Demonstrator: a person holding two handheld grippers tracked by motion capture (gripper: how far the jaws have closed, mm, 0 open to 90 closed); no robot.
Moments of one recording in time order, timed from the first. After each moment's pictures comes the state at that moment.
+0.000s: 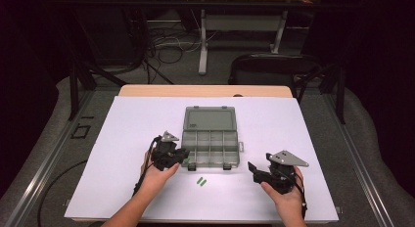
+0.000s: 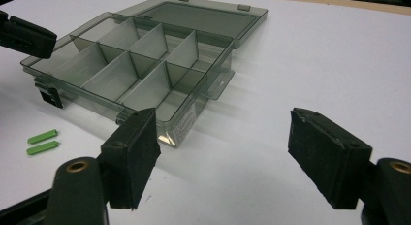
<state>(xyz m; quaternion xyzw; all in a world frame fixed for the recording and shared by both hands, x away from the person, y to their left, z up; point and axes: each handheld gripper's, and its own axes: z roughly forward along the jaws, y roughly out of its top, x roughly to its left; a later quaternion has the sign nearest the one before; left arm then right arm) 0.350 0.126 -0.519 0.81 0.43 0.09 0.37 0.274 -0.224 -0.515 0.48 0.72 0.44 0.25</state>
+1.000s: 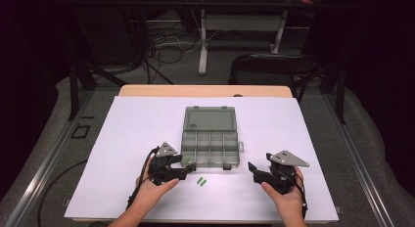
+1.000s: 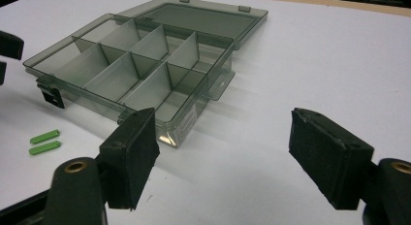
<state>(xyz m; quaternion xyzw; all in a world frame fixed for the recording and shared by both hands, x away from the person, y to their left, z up) 0.309 0.127 -0.521 0.83 0.38 0.09 0.40 0.273 -0.224 -0.514 0.48 0.72 0.44 0.25</state>
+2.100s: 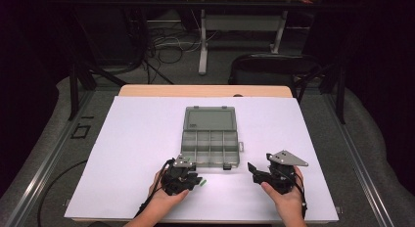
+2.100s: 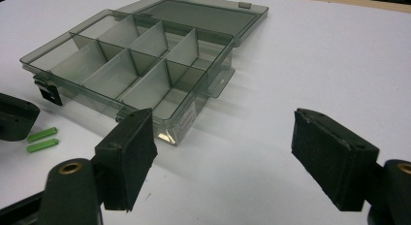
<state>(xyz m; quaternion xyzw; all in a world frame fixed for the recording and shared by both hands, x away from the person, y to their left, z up) 0.297 0.095 -0.549 0.85 0.38 0.03 0.35 0.274 -0.224 -0.516 0.48 0.72 0.43 0.24</state>
